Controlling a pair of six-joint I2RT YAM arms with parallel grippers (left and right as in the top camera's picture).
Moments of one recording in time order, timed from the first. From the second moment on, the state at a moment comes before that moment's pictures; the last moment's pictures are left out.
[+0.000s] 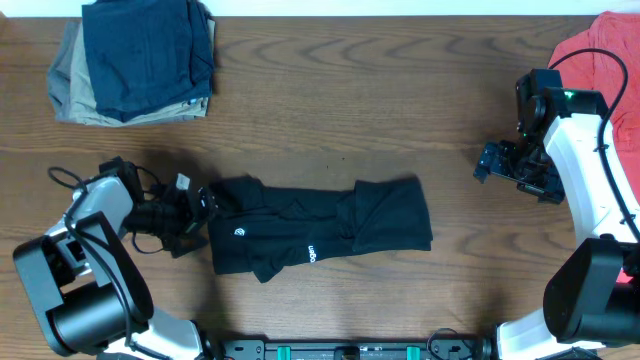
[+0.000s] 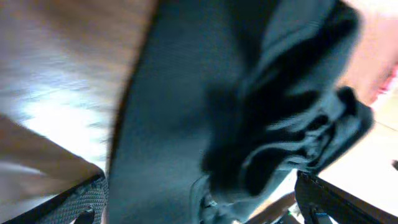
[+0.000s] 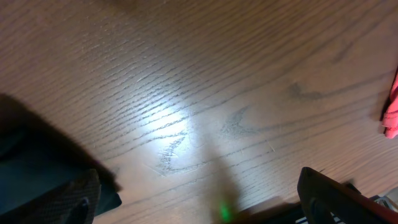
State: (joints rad) left arm 0.41 1.75 0.86 -0.89 0.70 0.00; right arm -0.07 1.71 1.40 -1.31 0.13 0.40
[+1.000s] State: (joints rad) left arm 0.28 1.75 0.82 -0.82 0.70 -0.06; right arm -0.07 1.71 1.40 -1.31 0.13 0.40
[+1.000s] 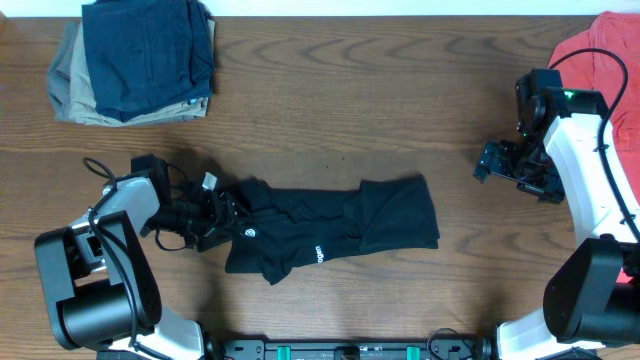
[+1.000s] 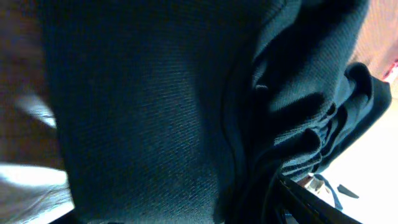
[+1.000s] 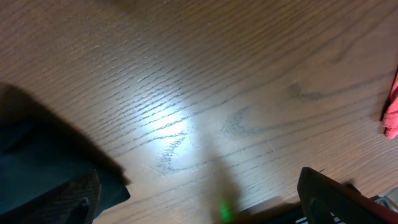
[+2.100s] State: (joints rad) left arm 0.27 1.73 0.92 -0.83 0.41 -0.14; right arm -0.07 1.71 1.40 -1.31 0.13 0.40
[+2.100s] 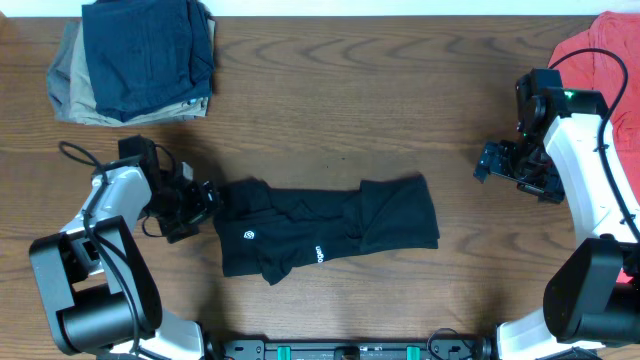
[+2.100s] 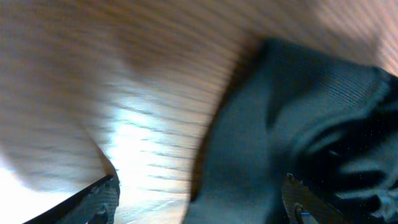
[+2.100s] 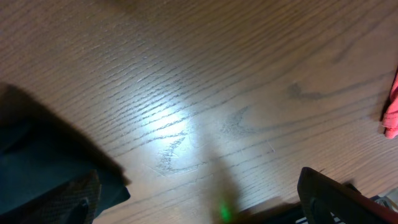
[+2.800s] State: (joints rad) left arm 0.24 1.74 0.87 -0.87 0.60 0.01; right arm -0.07 1.71 1.40 -1.31 0.13 0.40
